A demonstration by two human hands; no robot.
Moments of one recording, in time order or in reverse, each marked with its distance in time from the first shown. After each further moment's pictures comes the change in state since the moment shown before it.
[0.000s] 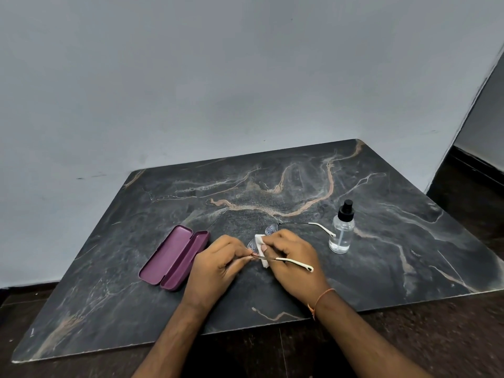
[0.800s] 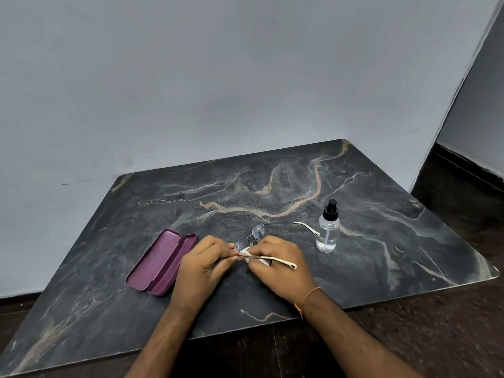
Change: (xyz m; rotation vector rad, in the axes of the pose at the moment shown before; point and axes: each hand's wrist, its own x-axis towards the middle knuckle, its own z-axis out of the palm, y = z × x) left_hand 0.000 -0.004 0.002 -0.036 0.026 -0.037; right_hand 0.000 -0.004 -0.002 0.007 -0.068 0.070
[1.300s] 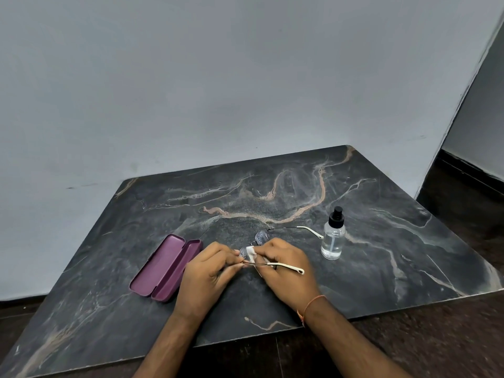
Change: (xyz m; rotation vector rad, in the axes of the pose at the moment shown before) left_hand 0.000 0.003 0.000 -0.005 0.016 0.014; right_hand 0.003 0.007 0.006 -0.070 0.065 -0.050
